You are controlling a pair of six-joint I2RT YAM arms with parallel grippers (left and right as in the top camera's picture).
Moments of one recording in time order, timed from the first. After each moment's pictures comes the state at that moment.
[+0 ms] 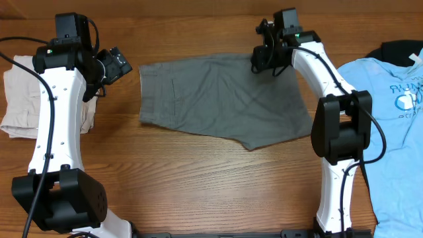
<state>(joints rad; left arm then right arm) 0.13 1.77 1.71 -1.10 0.05 -0.52 0.17 2.33 1.94 -0.73 -0.28 -0.01</state>
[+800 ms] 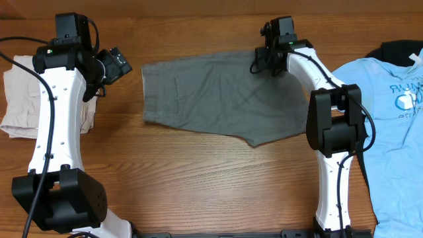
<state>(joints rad) 0.13 1.77 1.71 -1.10 0.05 -0.52 0.16 2.44 1.94 -0.54 -0.07 0.04</state>
